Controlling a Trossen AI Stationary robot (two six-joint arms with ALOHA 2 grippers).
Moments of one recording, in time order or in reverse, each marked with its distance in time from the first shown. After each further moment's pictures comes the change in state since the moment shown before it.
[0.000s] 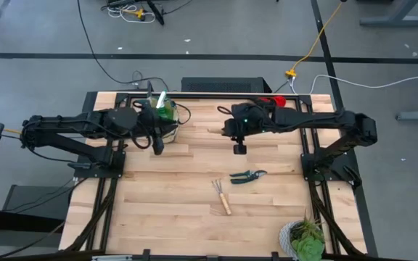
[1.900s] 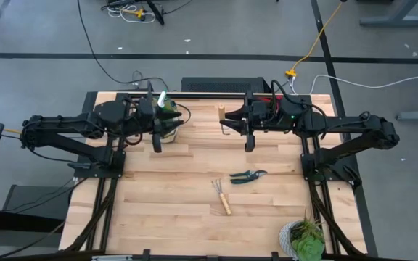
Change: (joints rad) left arm 0.001 0.005 0.000 0.321 0.079 0.089; right arm 0.088 -0.245 -0.108 0.691 -0.085 0.304
